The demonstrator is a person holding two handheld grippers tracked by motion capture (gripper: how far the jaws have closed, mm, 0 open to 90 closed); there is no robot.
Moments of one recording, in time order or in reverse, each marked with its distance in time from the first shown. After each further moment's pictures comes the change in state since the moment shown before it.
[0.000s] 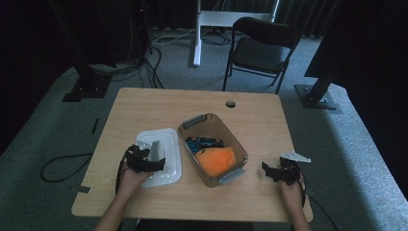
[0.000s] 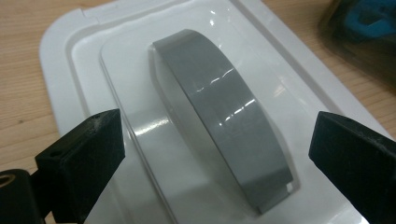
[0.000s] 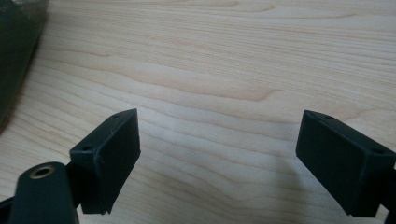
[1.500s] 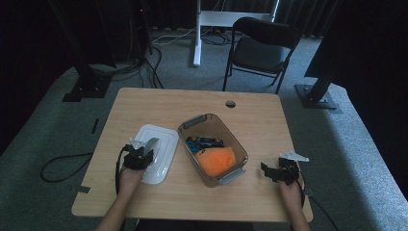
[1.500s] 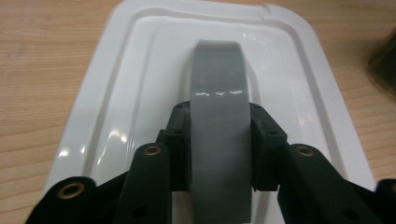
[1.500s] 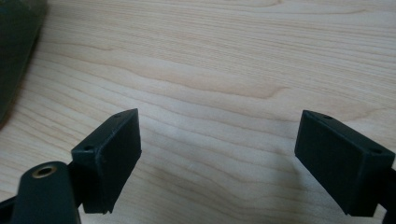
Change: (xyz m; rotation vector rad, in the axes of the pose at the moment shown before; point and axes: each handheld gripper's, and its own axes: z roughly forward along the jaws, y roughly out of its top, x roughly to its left) left arm 0.014 -0.003 -0.001 -0.100 0.107 -0.097; right arm 0.003 0.001 0.002 0.025 -0.002 -0.017
